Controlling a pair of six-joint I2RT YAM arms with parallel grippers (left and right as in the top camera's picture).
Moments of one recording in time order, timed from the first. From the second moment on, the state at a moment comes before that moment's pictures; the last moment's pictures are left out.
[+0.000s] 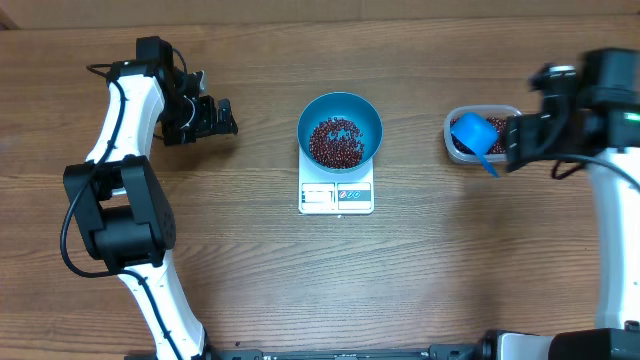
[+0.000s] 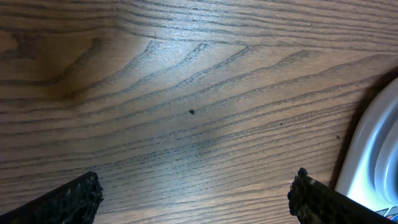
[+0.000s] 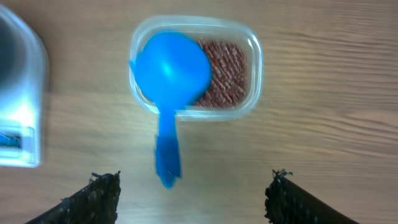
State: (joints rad) left arm 0.12 2.20 1.81 -1.07 0.31 0.01; right arm -0.11 1.50 1.51 -1.18 0.01 -0.23
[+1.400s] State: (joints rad) left arm 0.12 2.20 1.81 -1.07 0.31 0.01; right arm 0.17 1.50 1.07 -0.84 0.44 -0.36
